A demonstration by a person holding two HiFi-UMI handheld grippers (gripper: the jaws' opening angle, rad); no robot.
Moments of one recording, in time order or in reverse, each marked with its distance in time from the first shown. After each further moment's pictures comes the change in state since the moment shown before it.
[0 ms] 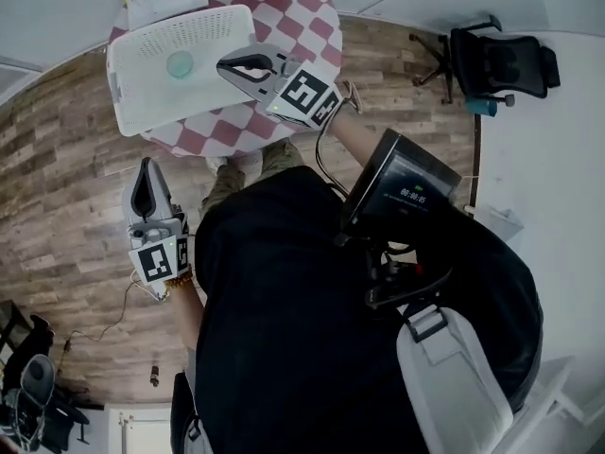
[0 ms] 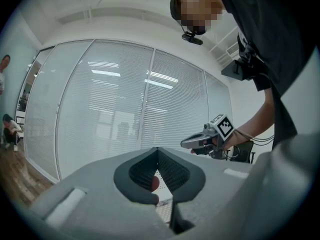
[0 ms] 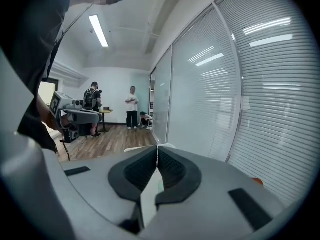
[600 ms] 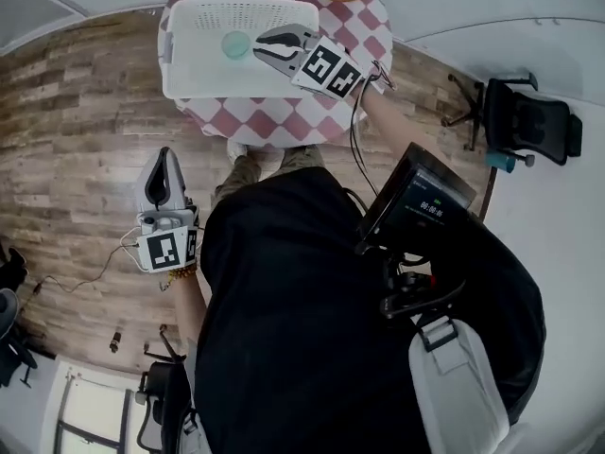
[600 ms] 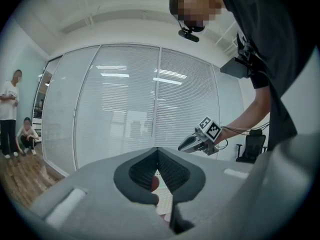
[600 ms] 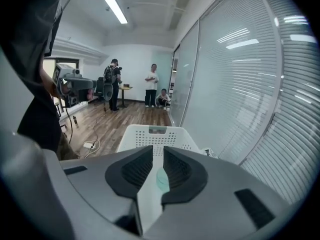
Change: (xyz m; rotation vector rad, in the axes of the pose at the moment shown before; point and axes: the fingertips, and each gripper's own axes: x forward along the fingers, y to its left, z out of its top) left arm -0.047 0.000 0.000 0.026 0.020 0.124; right arm 0.042 -0.004 -0.041 -0.201 0.236 0.210
